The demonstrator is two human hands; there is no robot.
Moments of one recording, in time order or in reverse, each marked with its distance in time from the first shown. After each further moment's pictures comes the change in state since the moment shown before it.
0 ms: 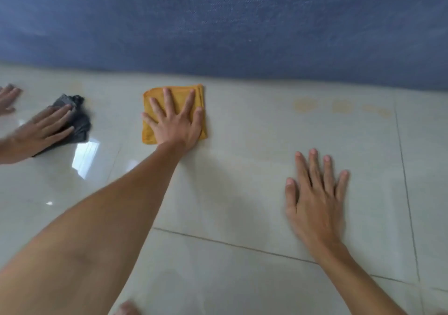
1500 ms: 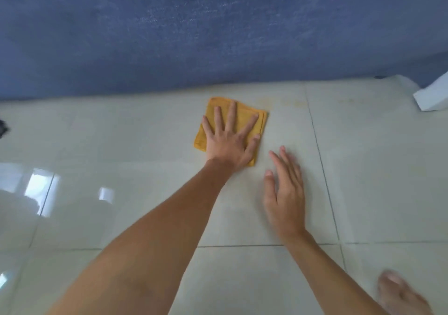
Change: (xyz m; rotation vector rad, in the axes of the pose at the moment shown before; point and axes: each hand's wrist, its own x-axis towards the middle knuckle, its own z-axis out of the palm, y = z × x) left_hand -0.105 0.205 0.040 0.106 -0.076 0.636; right_hand -0.007 0.058 -0.019 0.587 0.286 0.167
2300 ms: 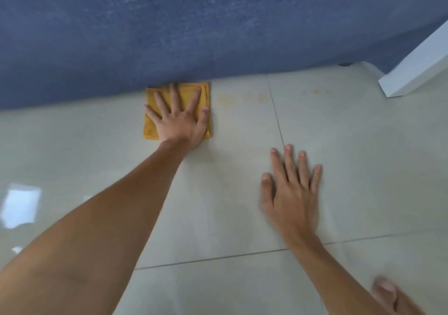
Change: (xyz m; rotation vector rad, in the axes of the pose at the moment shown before) left_hand 0.061 -0.008 -0.006 -0.019 0.038 -0.283; right_hand 0.013 0.073 -0.040 -0.613 -0.092 0.031
